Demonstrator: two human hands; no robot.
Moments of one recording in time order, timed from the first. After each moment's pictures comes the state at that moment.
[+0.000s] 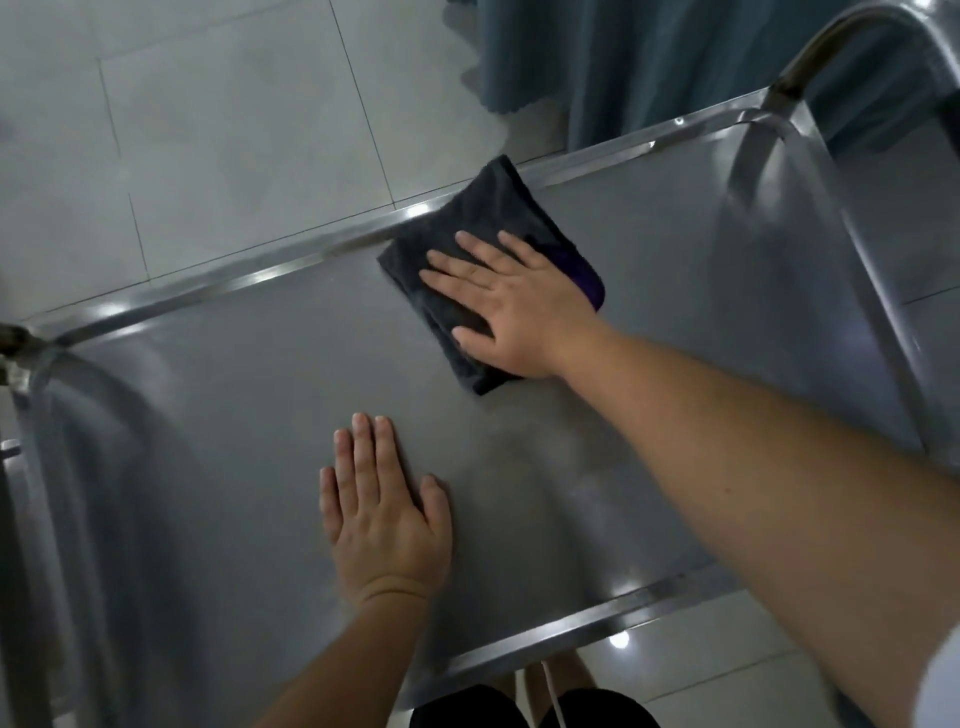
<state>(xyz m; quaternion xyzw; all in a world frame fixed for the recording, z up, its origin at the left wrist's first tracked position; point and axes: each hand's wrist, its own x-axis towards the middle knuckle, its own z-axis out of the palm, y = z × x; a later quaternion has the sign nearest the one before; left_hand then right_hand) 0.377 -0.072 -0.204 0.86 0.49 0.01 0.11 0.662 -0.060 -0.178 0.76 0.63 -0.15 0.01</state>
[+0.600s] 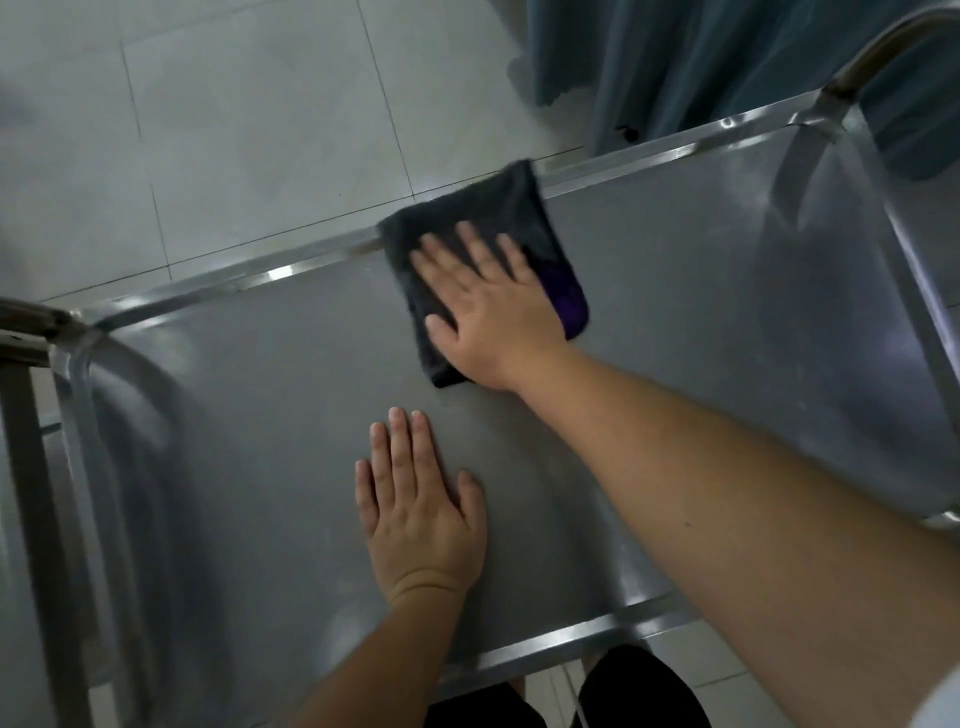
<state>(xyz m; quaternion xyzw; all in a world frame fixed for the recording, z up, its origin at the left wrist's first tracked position) 0.379 -0.069 -0.200 0.87 0.49 -0.01 0.12 0.602 -0.008 -0.177 0.83 0.54 -0.15 -0.02</state>
